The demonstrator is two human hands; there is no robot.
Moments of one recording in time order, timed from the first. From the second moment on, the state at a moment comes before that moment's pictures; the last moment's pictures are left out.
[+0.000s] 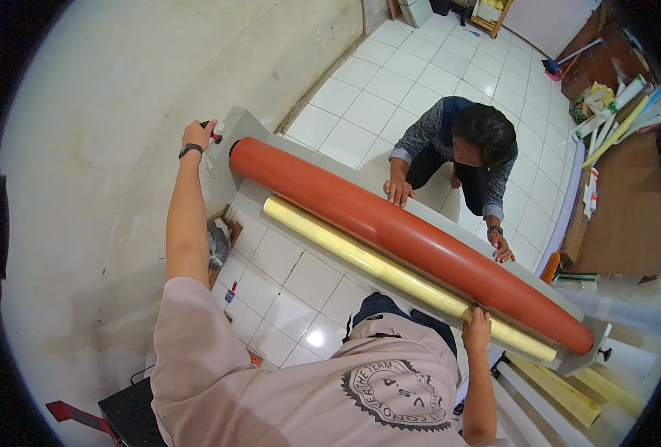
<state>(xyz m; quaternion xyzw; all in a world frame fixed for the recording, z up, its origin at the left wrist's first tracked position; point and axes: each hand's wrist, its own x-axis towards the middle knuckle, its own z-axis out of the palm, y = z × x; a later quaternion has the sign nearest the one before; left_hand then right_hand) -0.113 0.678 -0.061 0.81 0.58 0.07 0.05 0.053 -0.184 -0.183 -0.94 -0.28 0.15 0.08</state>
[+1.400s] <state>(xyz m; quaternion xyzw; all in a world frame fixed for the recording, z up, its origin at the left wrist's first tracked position) -0.096 0.159 -0.232 0.97 0.10 0.04 0.23 0.056 -0.186 -0.190 -0.93 -0.34 0.13 -0.01</state>
